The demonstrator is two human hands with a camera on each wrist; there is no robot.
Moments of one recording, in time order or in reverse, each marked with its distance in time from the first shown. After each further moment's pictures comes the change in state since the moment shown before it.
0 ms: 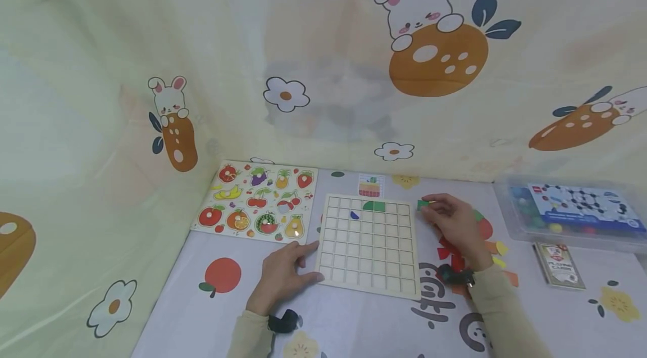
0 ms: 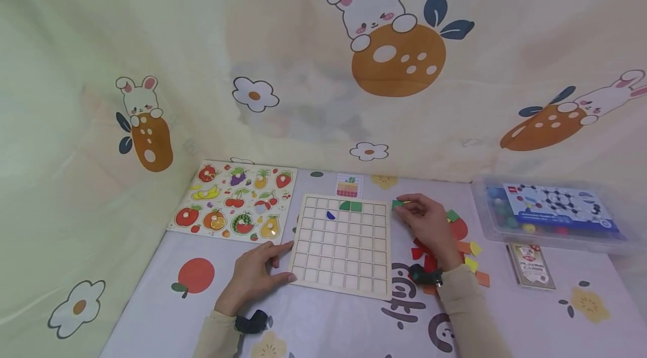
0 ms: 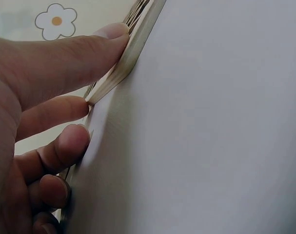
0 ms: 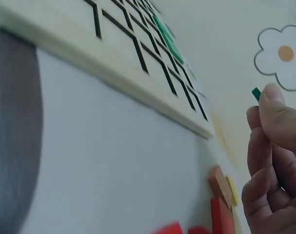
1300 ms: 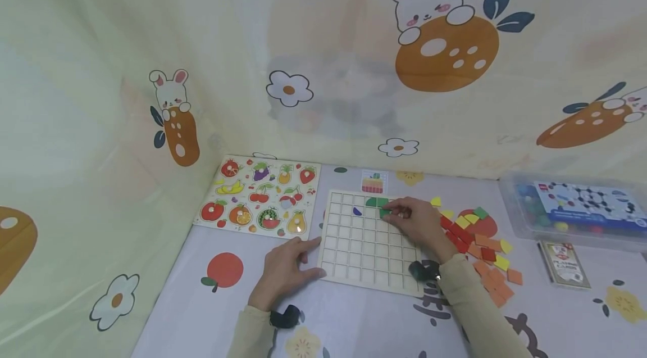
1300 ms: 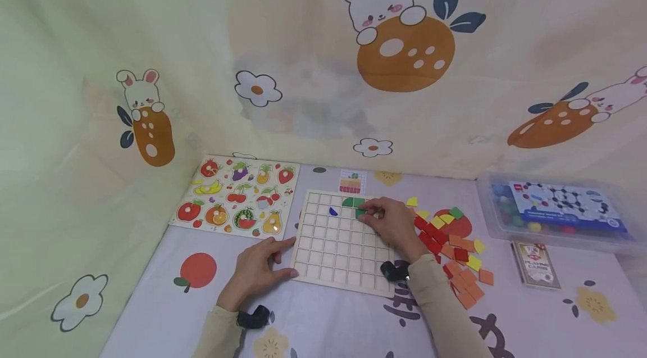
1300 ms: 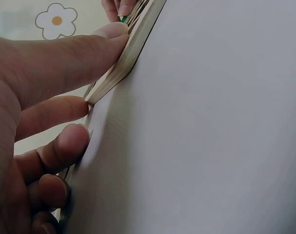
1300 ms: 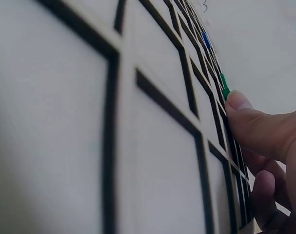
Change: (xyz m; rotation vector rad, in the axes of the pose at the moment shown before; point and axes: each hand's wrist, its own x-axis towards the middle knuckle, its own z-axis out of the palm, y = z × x) left_hand 0.002 0.001 -0.001 -0.016 -0.034 -0.041; right_hand 0.005 -0.035 0.065 -0.238 -0.154 -0.066
